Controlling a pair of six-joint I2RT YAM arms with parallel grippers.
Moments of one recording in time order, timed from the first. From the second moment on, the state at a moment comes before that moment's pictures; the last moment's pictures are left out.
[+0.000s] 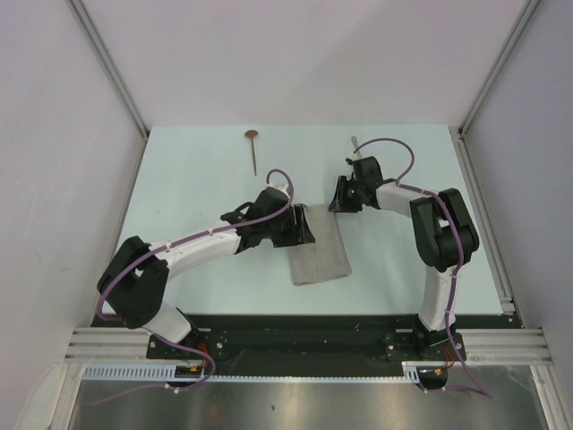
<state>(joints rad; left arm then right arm) -0.75 1.53 0.96 -0.21 0.14 -0.79 0.34 1.97 1.22 -0.14 -0.27 0.44</state>
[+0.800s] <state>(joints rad) -0.60 1.69 1.09 -0.20 0.22 -0.81 0.44 1.94 1.21 -0.13 -0.08 0.38</state>
